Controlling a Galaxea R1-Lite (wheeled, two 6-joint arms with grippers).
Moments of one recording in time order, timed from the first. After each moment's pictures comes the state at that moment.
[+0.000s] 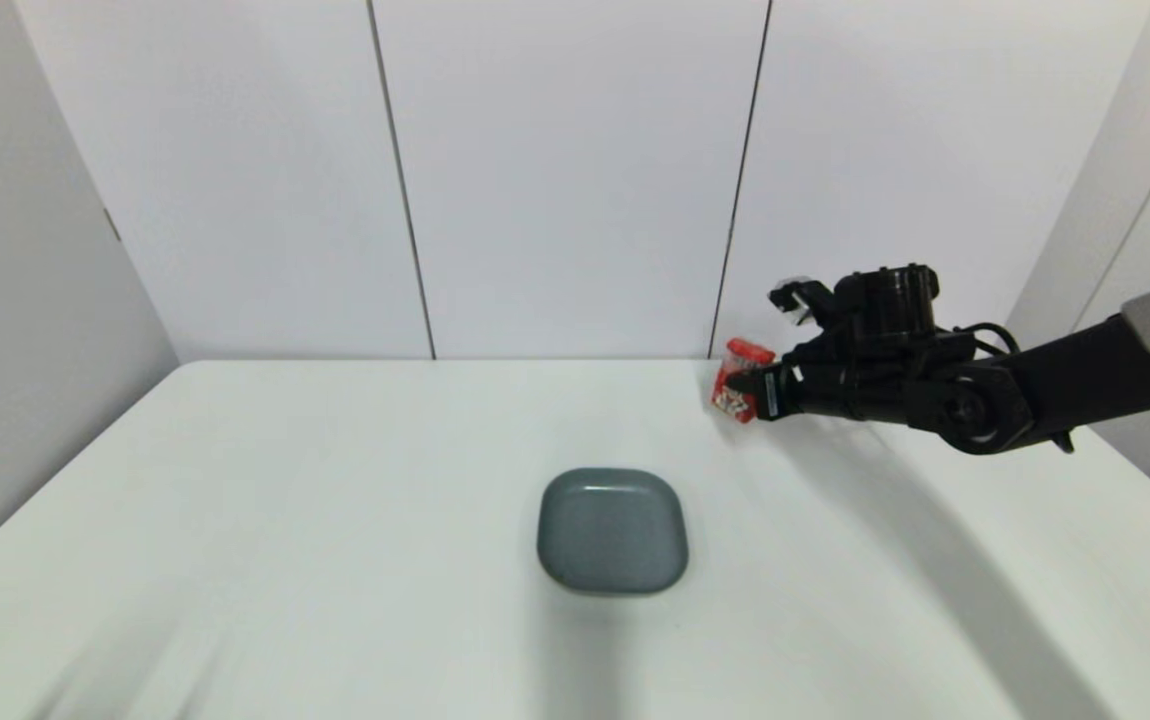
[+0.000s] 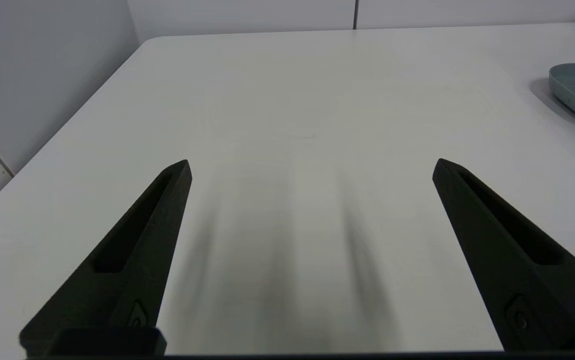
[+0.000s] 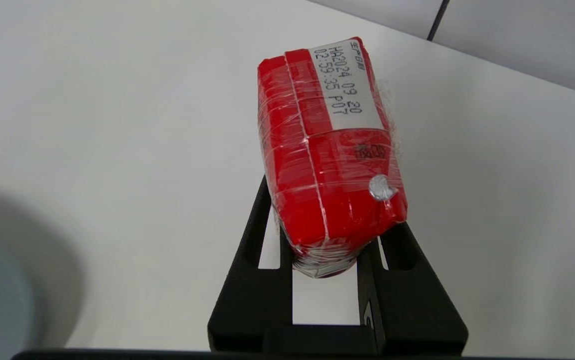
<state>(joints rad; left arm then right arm) 0.00 0.00 0.00 -0.01 -0.02 0.05 0.24 2.05 -1.17 -0.41 0.23 -0.07</state>
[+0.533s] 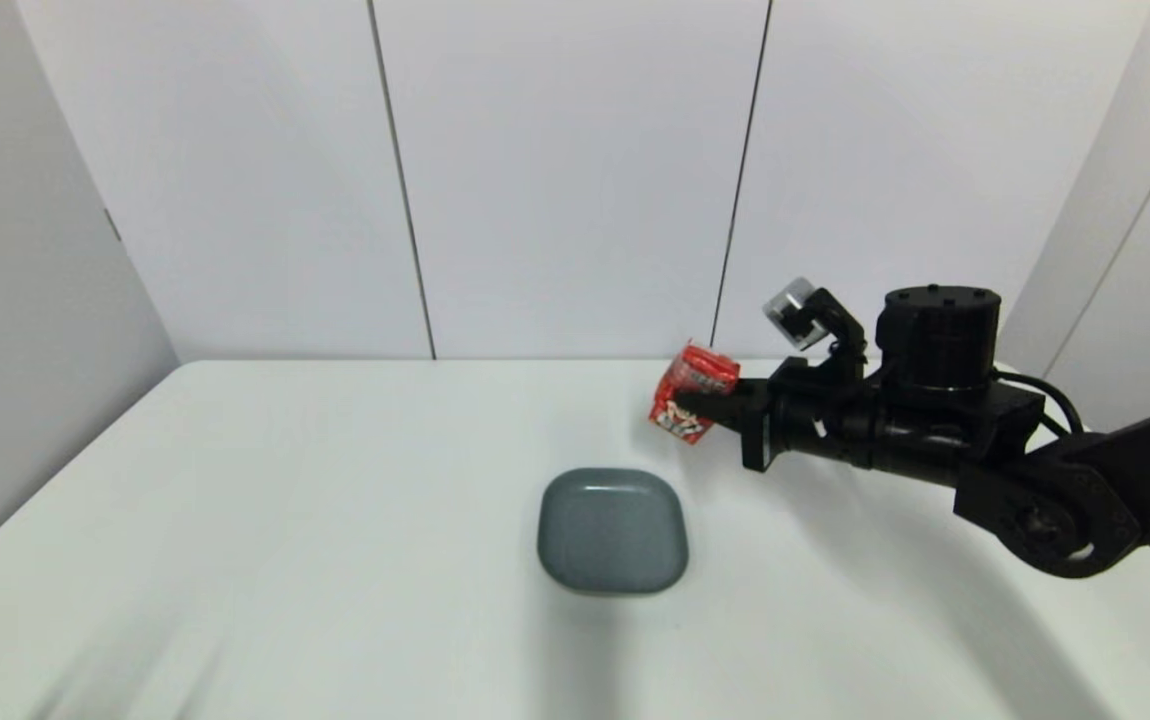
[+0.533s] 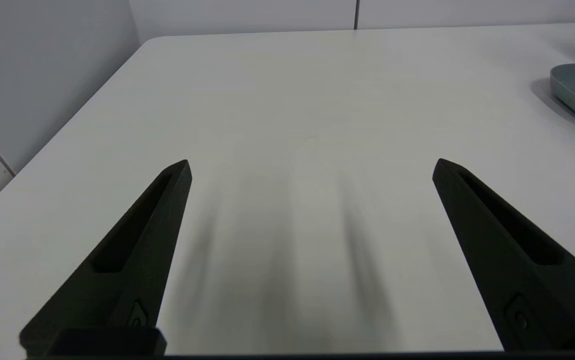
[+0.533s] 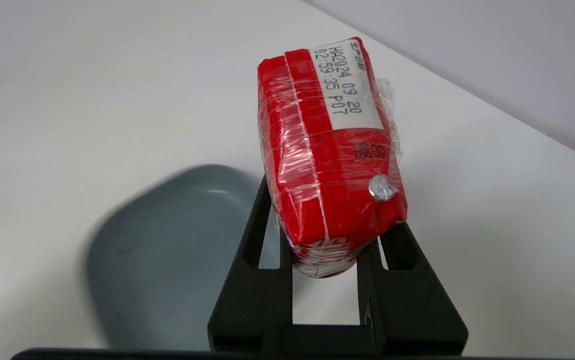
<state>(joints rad) 0.00 0.00 0.00 0.00 -0.02 0.05 0.40 1.88 -0.81 -0.85 0.48 -0.09</state>
